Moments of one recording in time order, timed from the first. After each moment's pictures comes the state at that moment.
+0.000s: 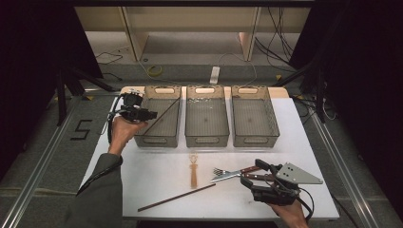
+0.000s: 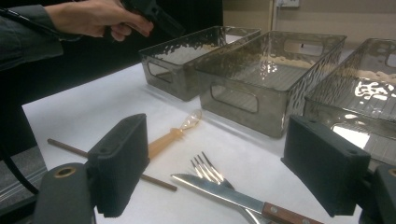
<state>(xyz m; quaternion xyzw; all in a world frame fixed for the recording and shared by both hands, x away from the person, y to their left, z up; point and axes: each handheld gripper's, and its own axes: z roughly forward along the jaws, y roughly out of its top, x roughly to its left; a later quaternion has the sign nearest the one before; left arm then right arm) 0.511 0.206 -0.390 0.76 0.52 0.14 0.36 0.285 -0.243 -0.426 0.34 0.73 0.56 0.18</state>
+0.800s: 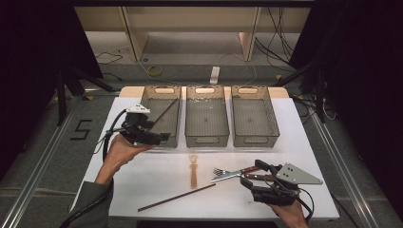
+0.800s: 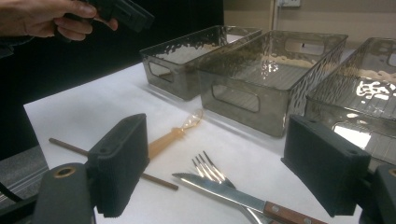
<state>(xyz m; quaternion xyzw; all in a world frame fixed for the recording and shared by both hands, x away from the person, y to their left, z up) 0.422 0.173 -0.370 0.81 0.40 0.11 0.41 0.285 -0.242 -0.427 0.34 0.73 0.56 0.18</state>
